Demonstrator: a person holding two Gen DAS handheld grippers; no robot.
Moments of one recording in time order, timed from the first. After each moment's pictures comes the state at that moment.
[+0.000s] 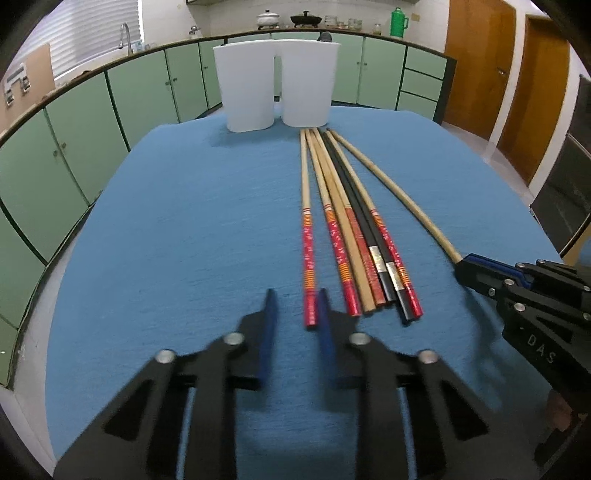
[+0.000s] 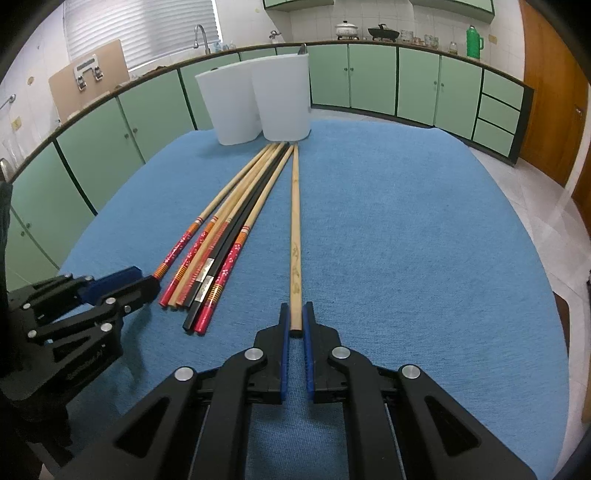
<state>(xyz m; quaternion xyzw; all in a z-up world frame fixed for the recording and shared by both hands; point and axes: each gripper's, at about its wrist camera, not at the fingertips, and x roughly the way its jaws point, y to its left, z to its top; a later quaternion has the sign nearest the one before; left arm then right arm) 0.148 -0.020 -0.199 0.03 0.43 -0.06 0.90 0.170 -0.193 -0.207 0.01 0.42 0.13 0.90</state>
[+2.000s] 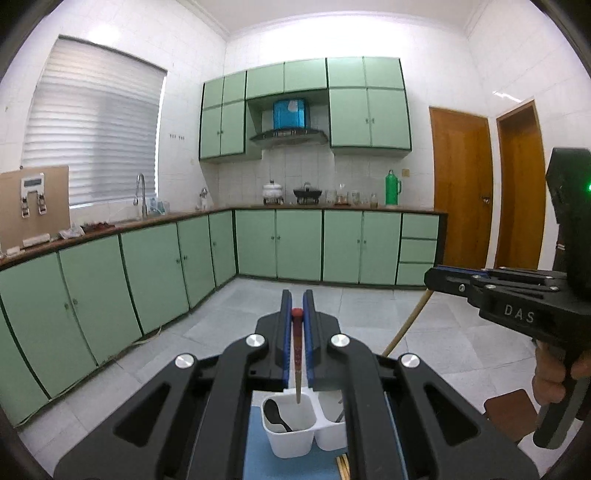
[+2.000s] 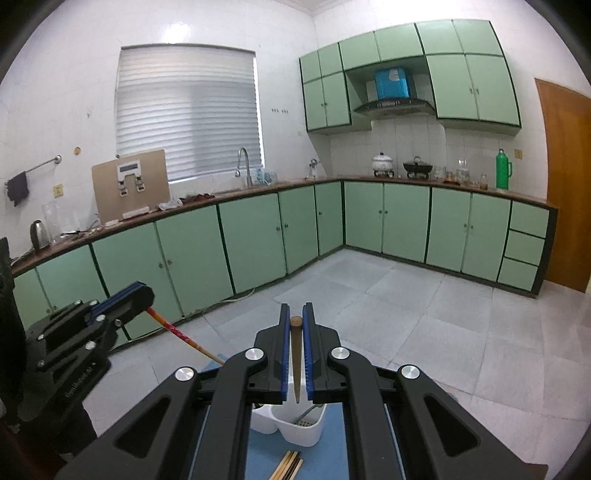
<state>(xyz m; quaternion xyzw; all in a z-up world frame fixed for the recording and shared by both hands) 0.274 -0.014 0.065 0.02 0.11 -0.07 0.99 0.343 -0.184 0.077 0.01 0.19 0.20 0.96</state>
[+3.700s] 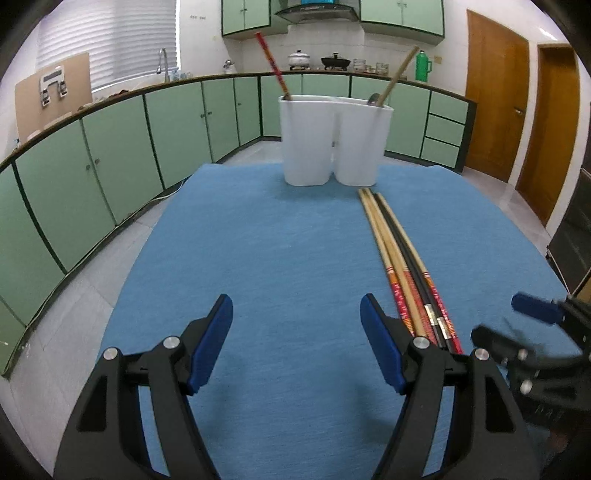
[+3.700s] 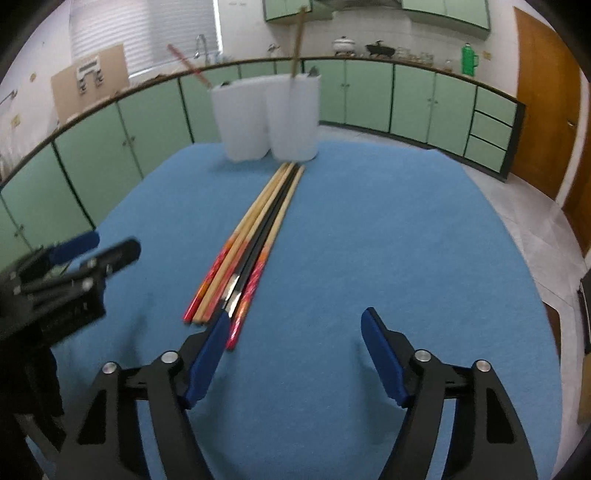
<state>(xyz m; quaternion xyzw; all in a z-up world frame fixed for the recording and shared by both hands) 0.139 0.030 -0.175 0.01 0.35 -0.01 0.94 0.159 -0.170 -0.197 -0.01 0.40 0.12 0.91</state>
